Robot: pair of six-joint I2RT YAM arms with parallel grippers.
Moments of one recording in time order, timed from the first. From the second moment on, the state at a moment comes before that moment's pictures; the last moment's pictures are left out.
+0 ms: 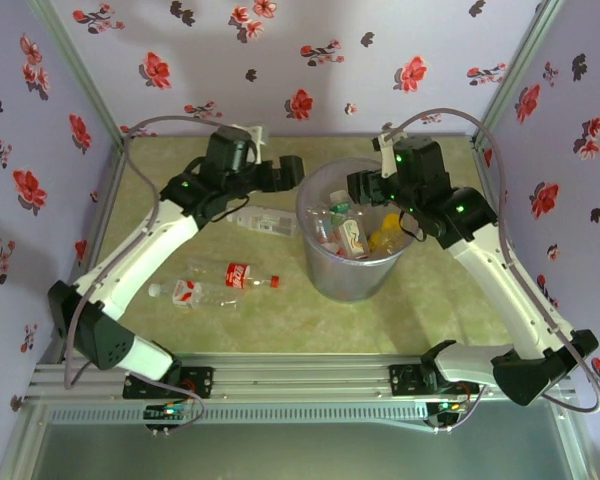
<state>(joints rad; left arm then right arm) -0.61 1.47 1.52 -0.55 0.02 -0.54 0.54 1.24 1.49 -0.81 0.10 0.16</state>
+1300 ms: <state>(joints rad) -0.32 1.93 1.28 -0.47 0.07 -1.52 0.53 1.10 1.34 -0.78 0.12 0.17</state>
